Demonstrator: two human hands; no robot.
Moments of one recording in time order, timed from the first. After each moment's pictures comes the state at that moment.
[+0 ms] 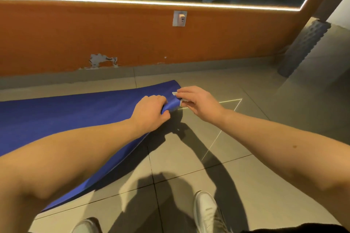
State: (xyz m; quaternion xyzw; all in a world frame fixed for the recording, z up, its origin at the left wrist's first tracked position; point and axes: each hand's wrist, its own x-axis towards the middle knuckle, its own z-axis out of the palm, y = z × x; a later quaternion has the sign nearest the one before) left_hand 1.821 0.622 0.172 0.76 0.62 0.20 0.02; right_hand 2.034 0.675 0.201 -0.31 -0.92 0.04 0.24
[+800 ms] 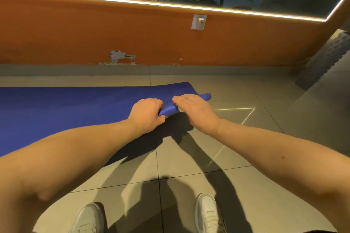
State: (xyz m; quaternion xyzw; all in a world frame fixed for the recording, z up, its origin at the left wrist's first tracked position) left_hand 1.792 0.588 0.175 0.71 0.68 0.15 0.03; right_hand 2.003 0.660 0.173 -0.26 -0.95 -0.05 0.17
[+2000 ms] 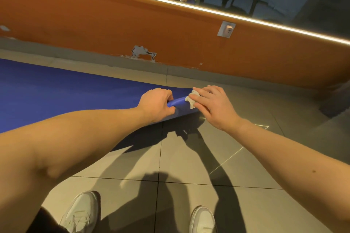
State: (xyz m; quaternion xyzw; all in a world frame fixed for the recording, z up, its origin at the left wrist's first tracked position) left_hand 1.768 0.608 0.179 0.65 0.73 0.20 0.06; right_hand 2.000 0.699 0.199 -0.19 -0.96 -0.08 0.20
